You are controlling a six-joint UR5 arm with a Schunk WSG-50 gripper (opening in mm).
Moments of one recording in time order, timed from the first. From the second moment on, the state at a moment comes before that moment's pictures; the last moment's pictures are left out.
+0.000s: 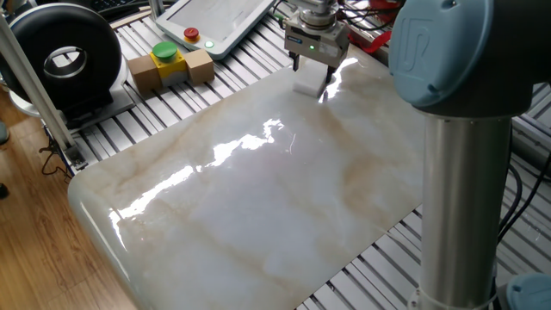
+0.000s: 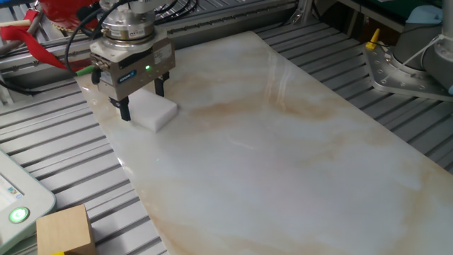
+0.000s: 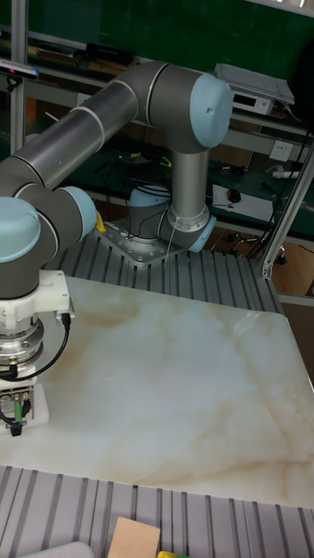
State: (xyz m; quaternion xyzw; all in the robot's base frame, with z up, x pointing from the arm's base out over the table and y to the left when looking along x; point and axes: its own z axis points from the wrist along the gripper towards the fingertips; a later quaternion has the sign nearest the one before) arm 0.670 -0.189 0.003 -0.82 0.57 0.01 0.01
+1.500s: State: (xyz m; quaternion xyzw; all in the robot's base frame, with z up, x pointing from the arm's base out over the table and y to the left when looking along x) arm 0.668 -0.182 -0.002 -0.81 0.59 0.01 0.02
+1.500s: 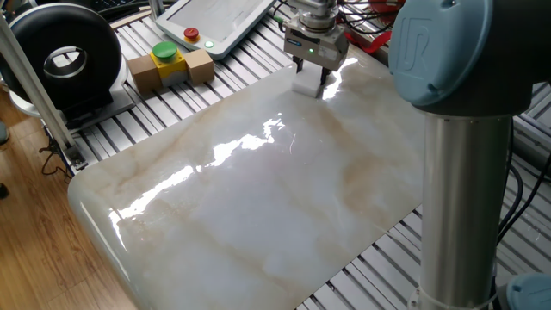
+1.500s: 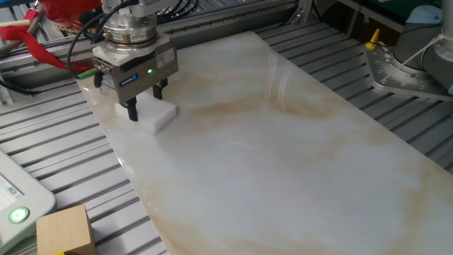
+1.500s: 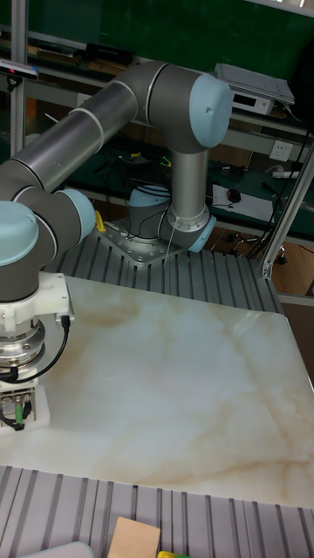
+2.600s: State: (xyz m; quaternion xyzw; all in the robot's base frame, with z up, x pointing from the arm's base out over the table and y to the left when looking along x) arm 0.664 -0.180 -0.001 -0.78 0.63 0.01 0.02
